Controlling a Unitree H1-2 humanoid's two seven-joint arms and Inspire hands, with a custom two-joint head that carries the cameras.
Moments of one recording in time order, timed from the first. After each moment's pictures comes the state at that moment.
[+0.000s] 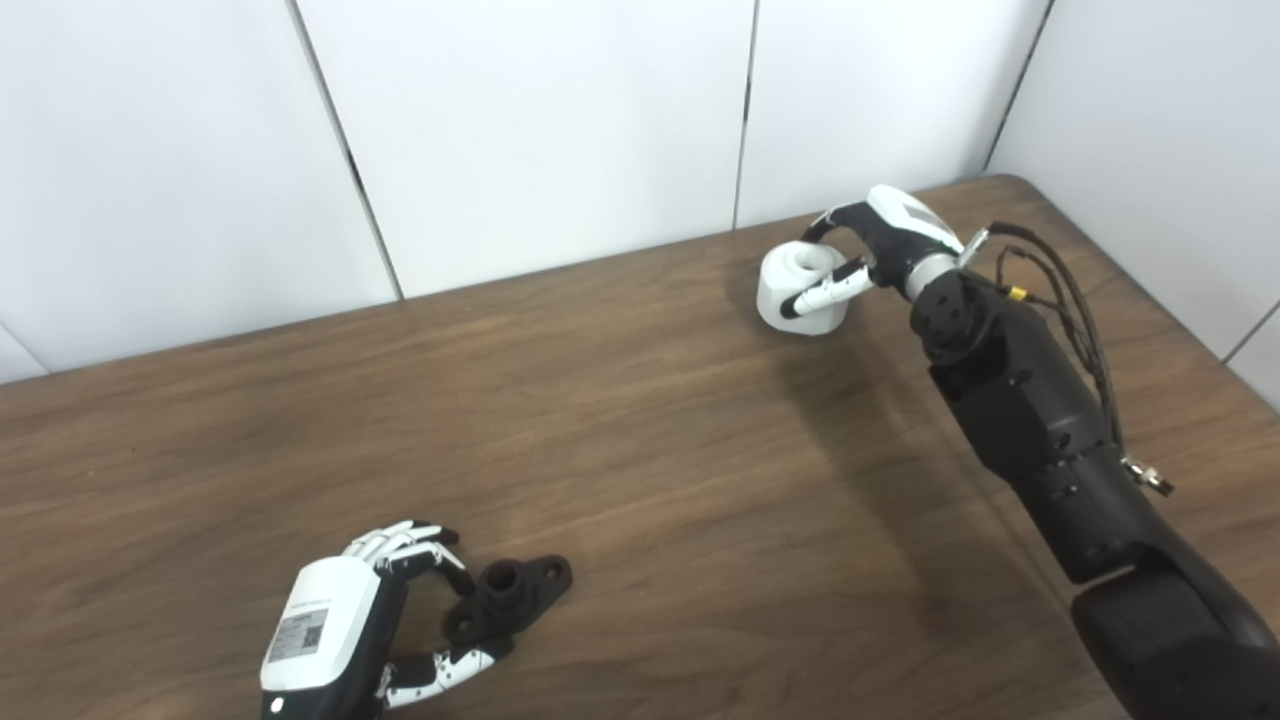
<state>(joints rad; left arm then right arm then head) 0.09 0.29 -0.29 -0.23 0.86 -0.05 -0.02 -0.53 -0.48 0.08 0.18 -0.71 0.47 0.31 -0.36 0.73</state>
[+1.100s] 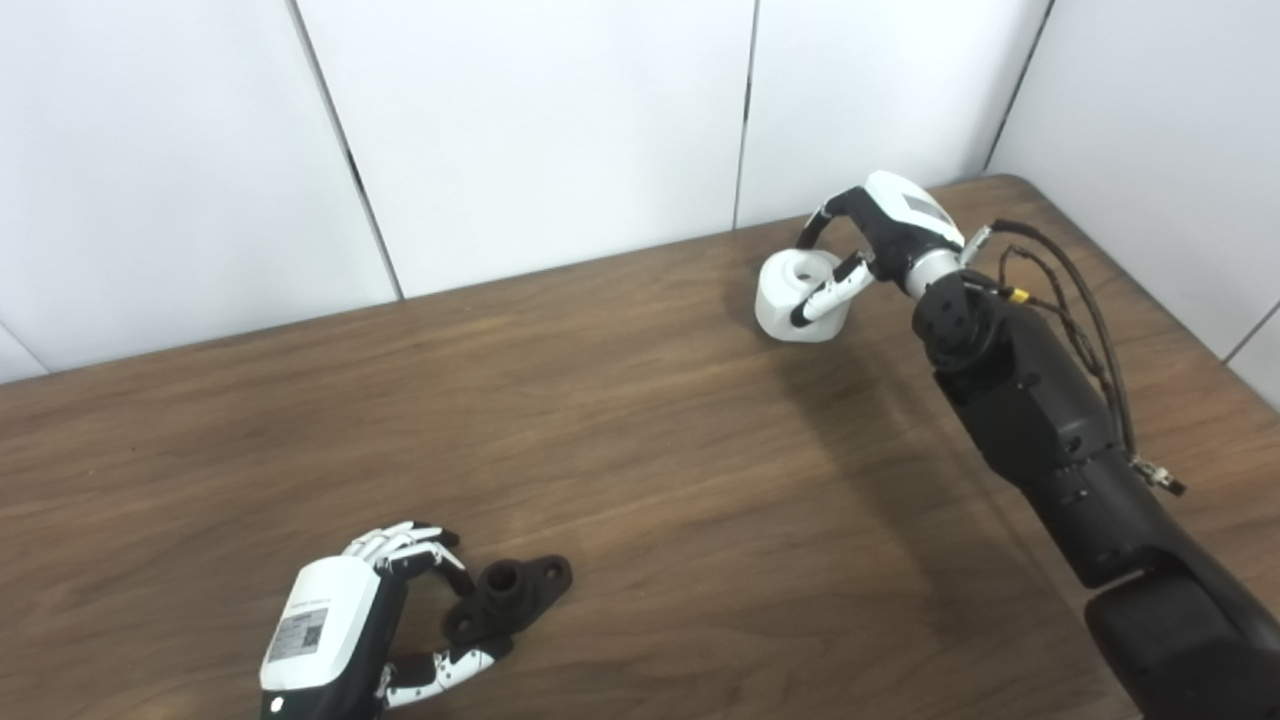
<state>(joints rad) 0.09 0.28 -0.28 -0.23 0.86 -0.06 -0.02 -0.52 -0.50 0.09 0.17 -0.66 0.41 0.19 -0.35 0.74</state>
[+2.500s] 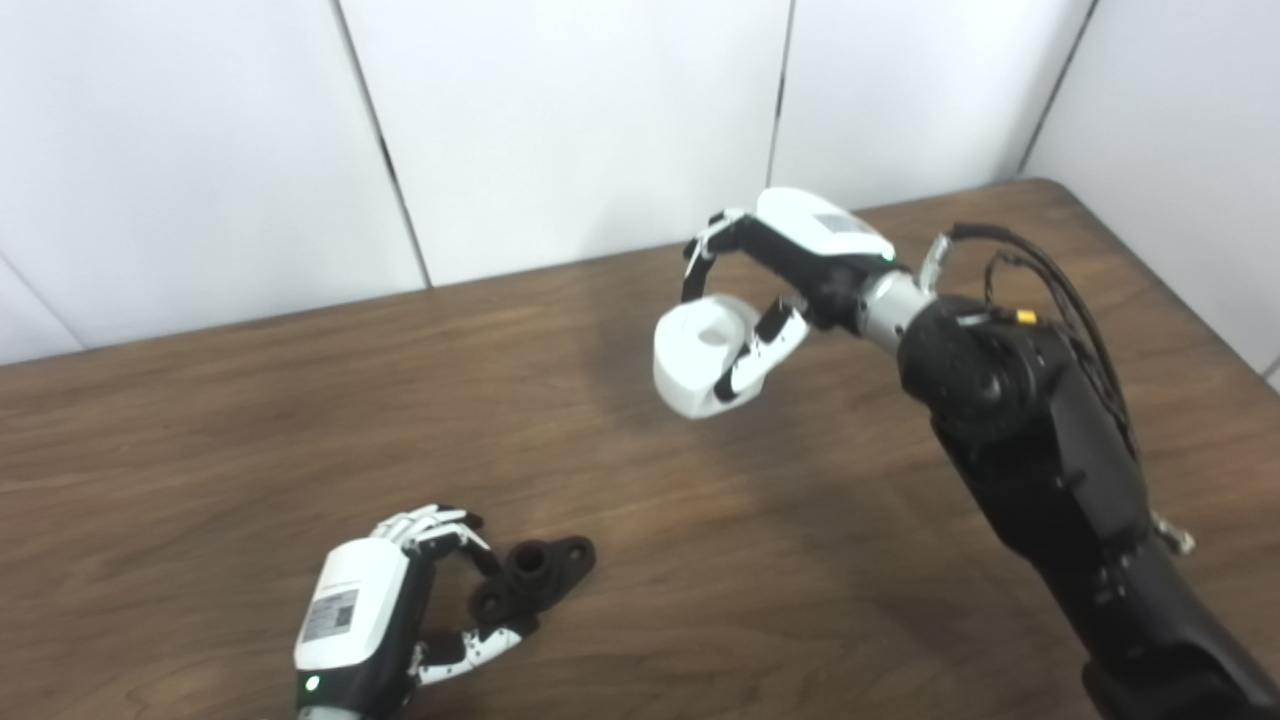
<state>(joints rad) 0.09 0.22 -0.30 -0.22 0.90 -0.04 -0.01 -0.44 -0.40 0.16 -0.50 -0.78 0.47 0.71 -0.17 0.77</state>
